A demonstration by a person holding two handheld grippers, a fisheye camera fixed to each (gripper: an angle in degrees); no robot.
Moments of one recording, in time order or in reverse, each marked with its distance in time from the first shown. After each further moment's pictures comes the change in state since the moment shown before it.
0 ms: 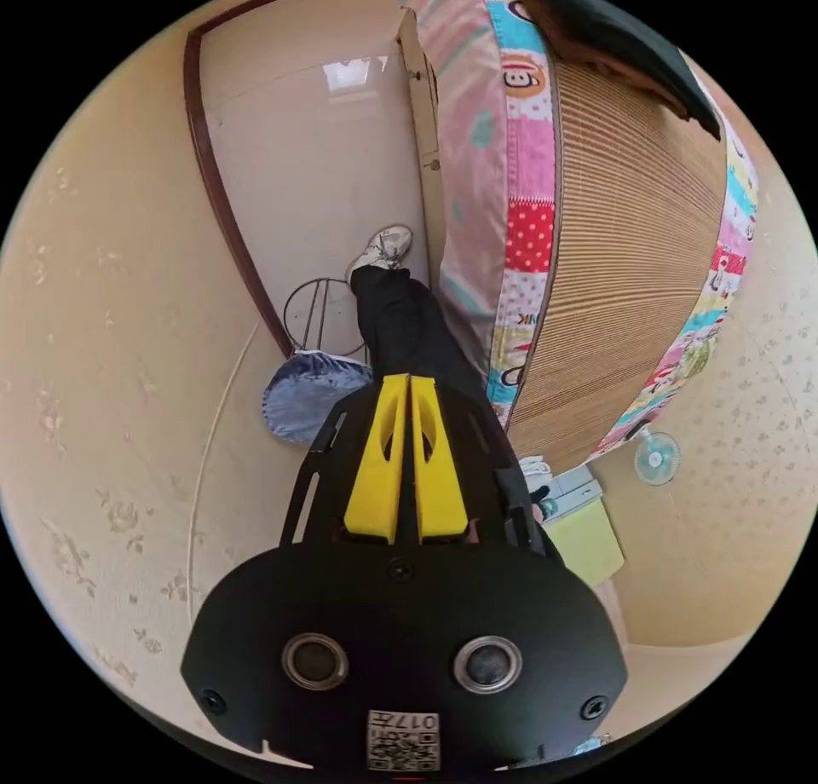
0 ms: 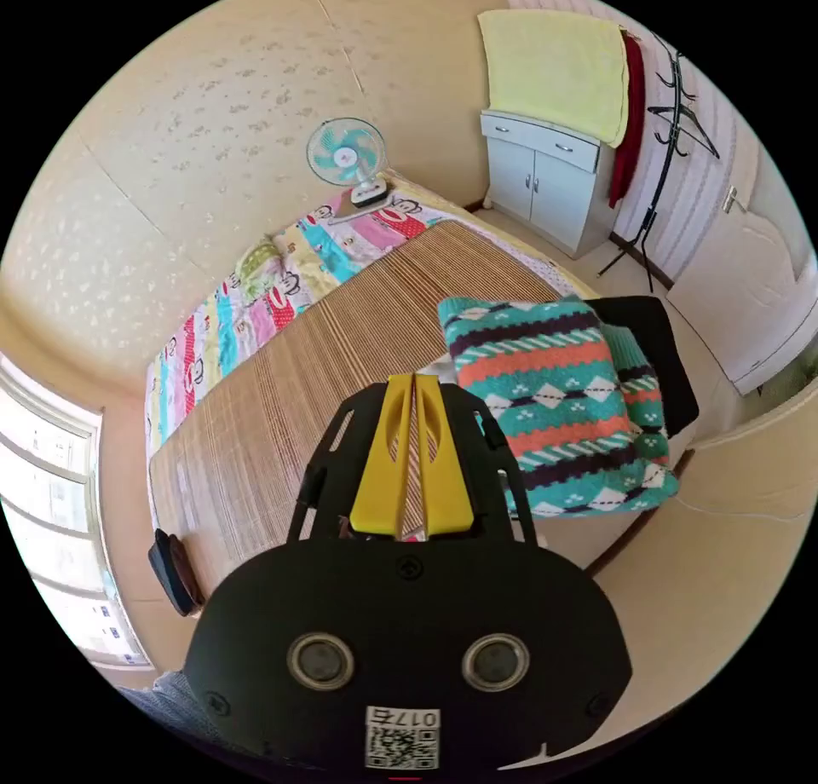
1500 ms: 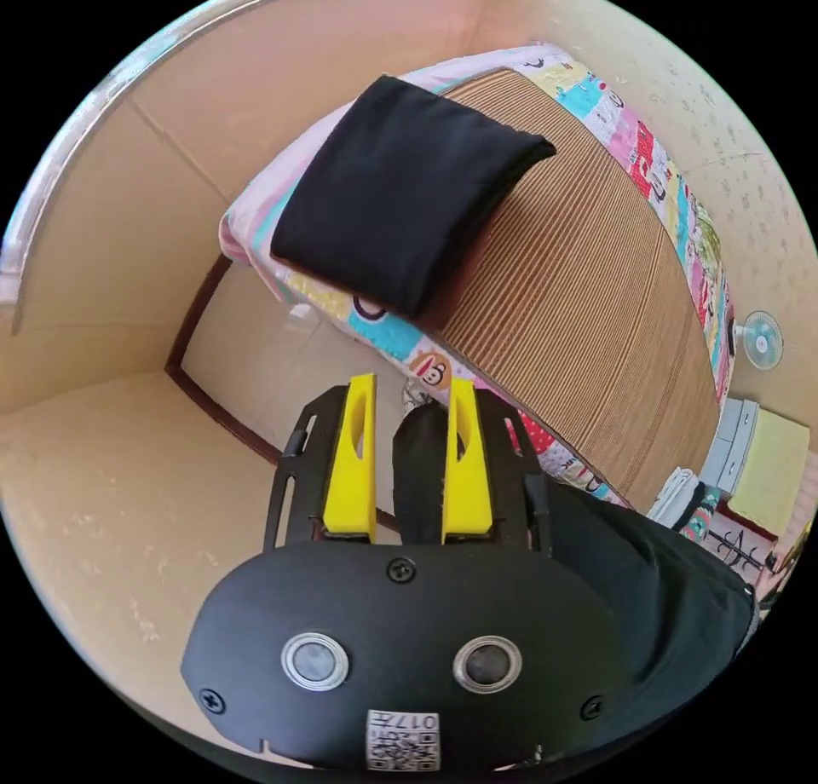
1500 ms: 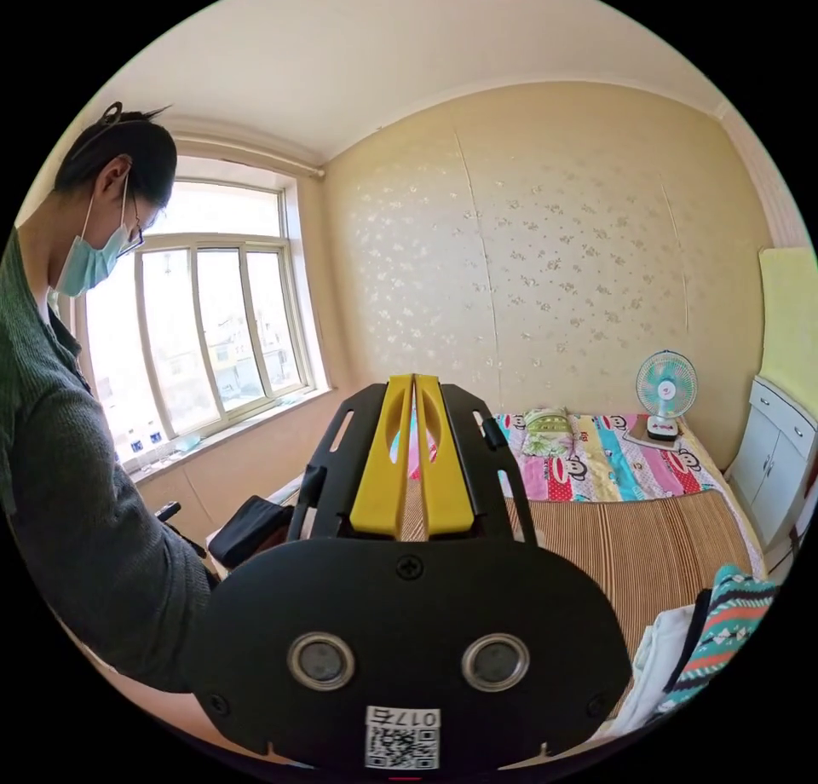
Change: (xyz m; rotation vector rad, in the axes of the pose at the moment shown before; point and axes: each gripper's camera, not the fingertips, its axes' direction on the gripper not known) left arm 0.069 0.210 -0.009 0.485 -0.478 0.740; right arm -0.193 0.395 0.129 0.523 -0.621 -0.676
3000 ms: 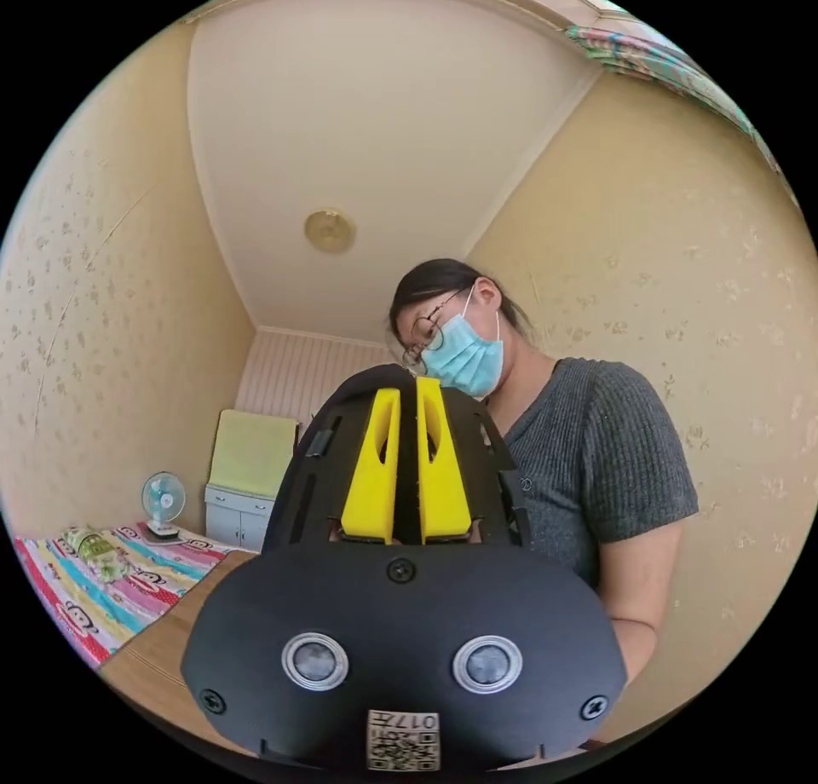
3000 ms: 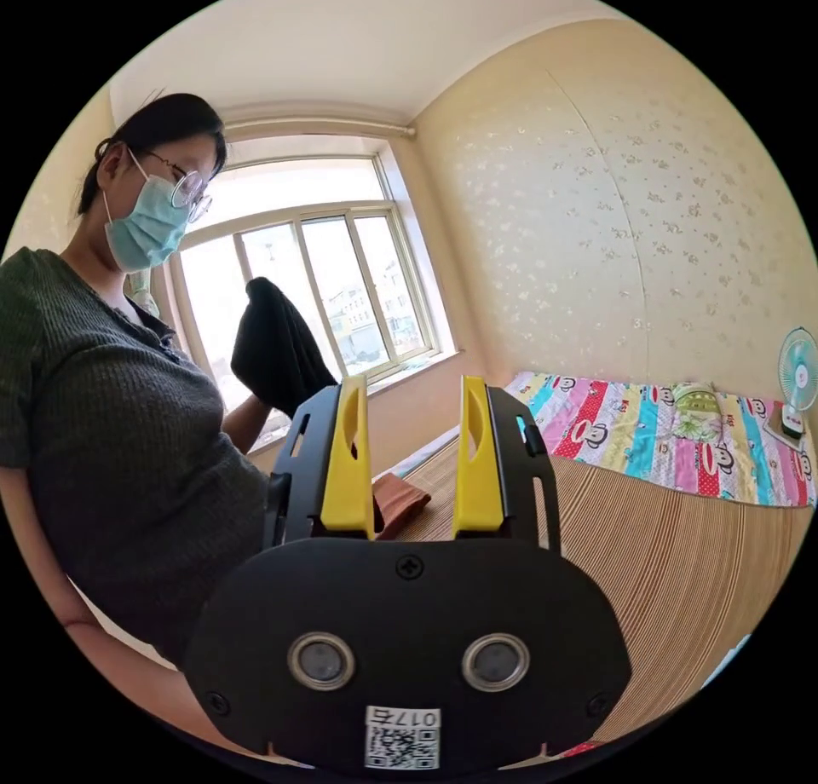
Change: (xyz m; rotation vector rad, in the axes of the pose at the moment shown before) left arm -0.156 0.294 -0.328 0.691 1.968 1.633; right arm 0.072 0.088 0.209 -0.184 -0.489 -0.035
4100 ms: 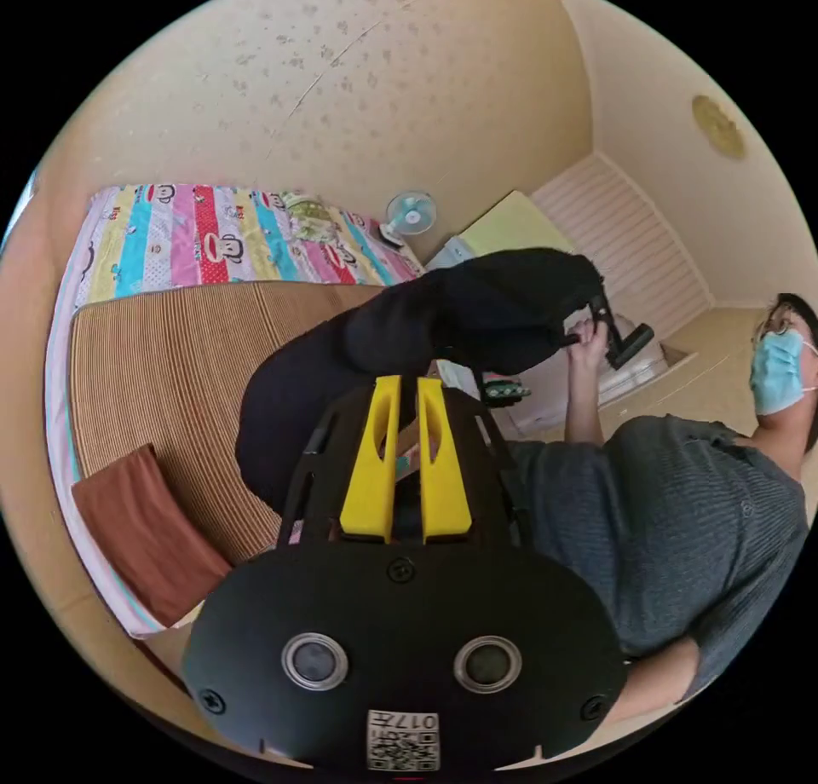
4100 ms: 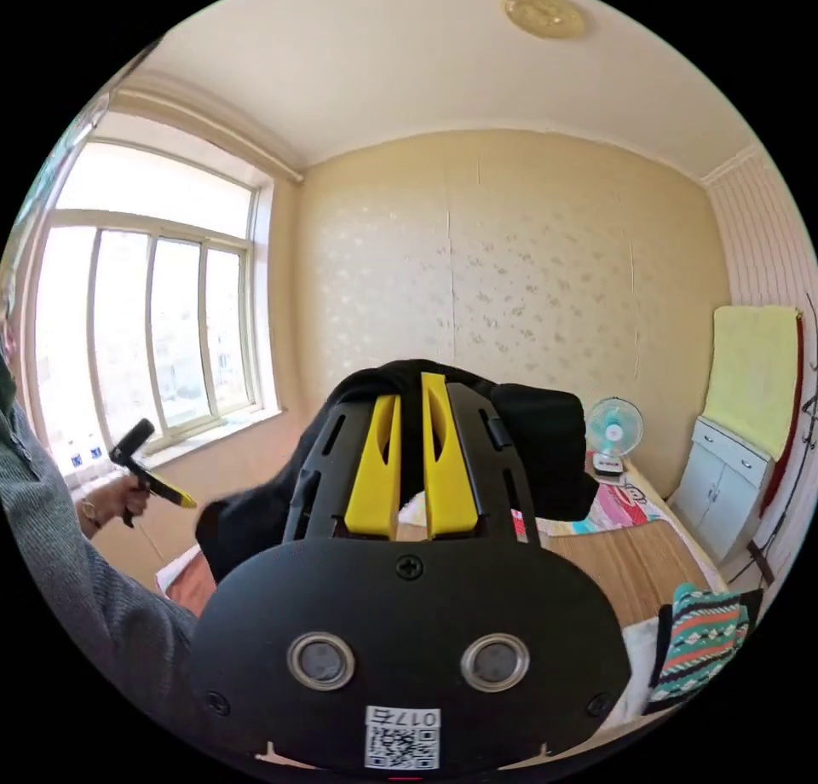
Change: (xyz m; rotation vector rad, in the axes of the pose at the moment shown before) left arm -0.172 0.399 0.095 -0.664 -0.769 -0.888; right arm 0.052 -0.145 -0.234 0.351 0.609 -0.042
